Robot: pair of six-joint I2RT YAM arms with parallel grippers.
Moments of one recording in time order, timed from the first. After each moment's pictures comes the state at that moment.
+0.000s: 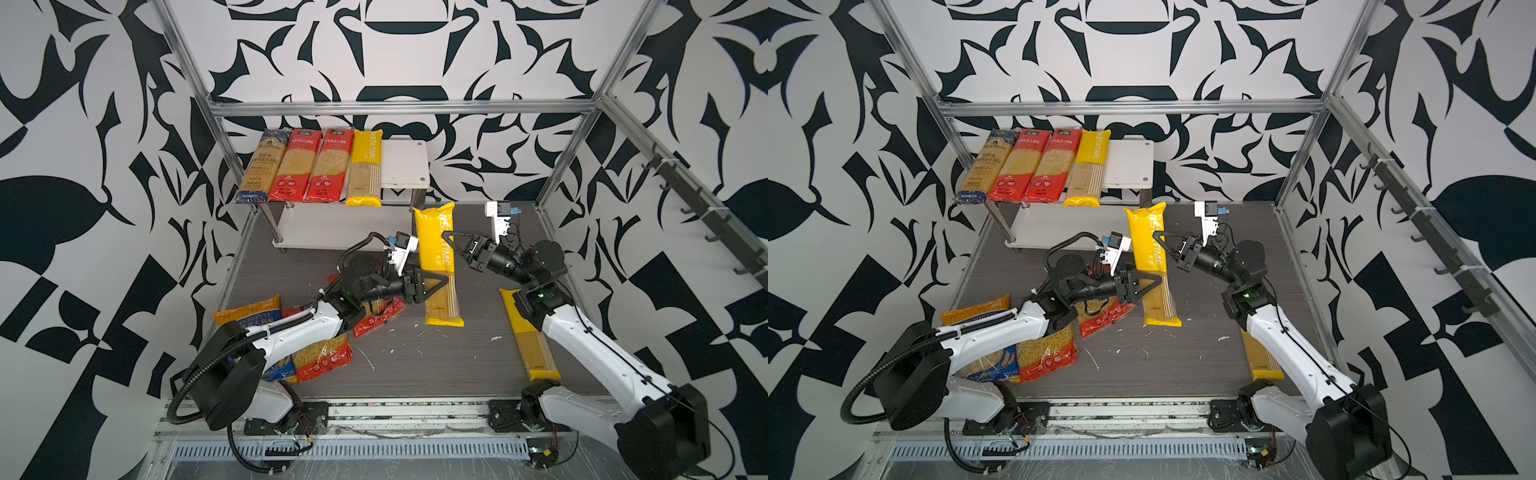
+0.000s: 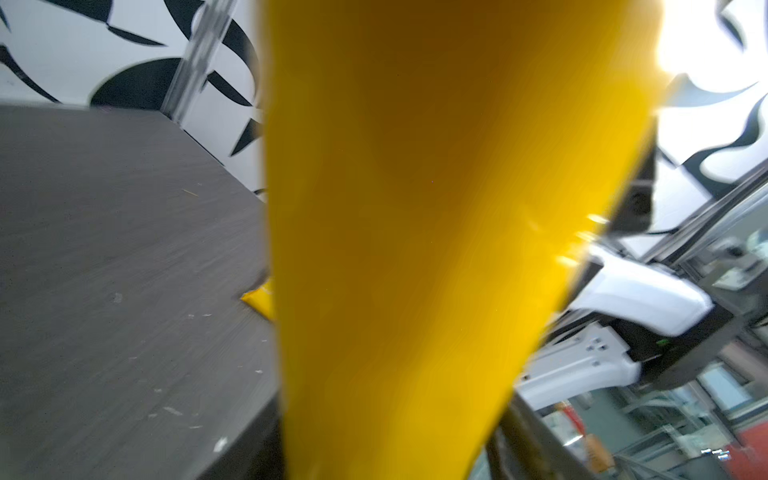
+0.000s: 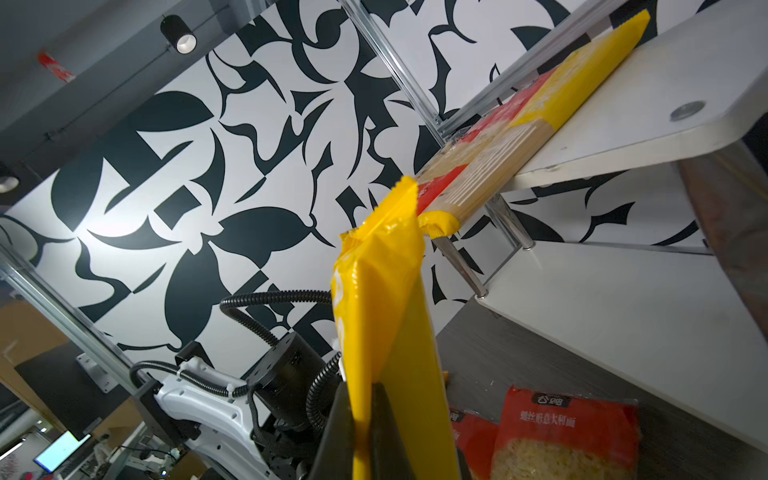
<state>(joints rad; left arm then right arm) -0.81 1.41 0.82 0.65 0.62 -0.71 0.35 1.10 0.81 0.60 -0.80 0.94</state>
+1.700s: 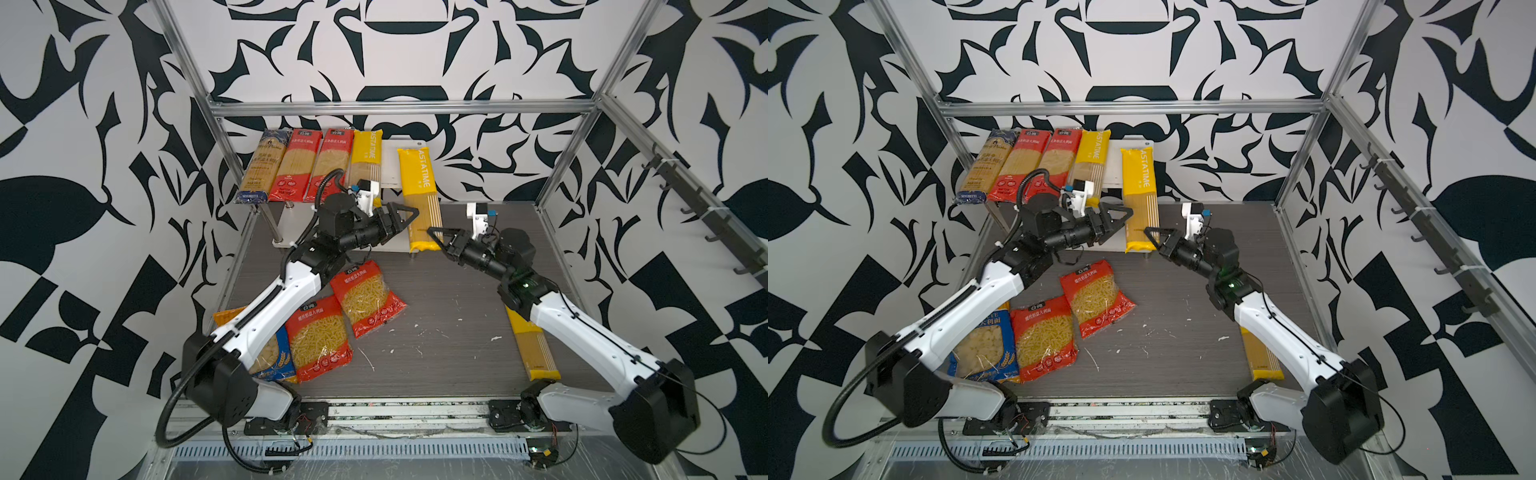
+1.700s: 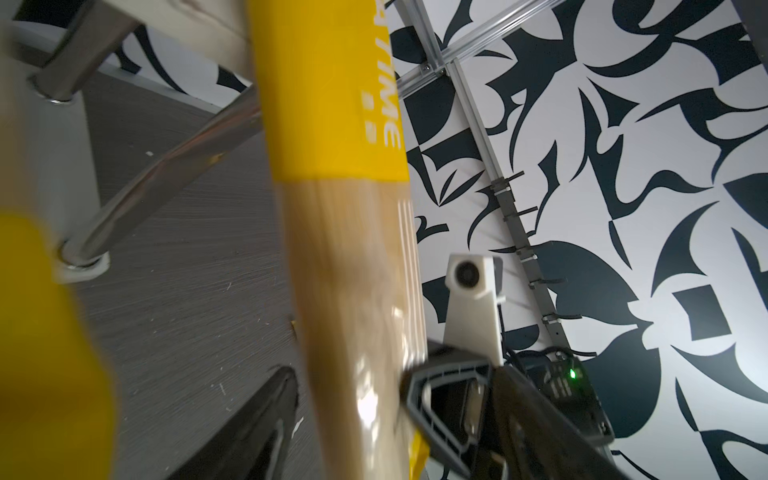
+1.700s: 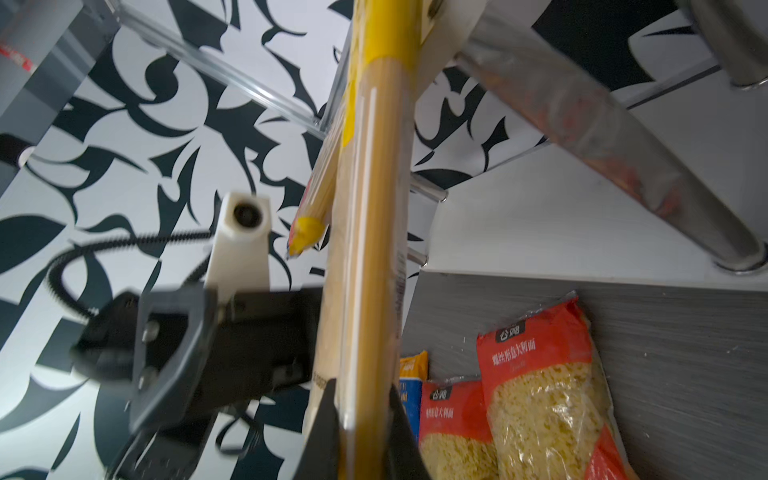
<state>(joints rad) -0.57 1.38 1.27 -0.03 0.52 -0.99 0.45 1.23 0.95 0.25 -0.45 1.08</state>
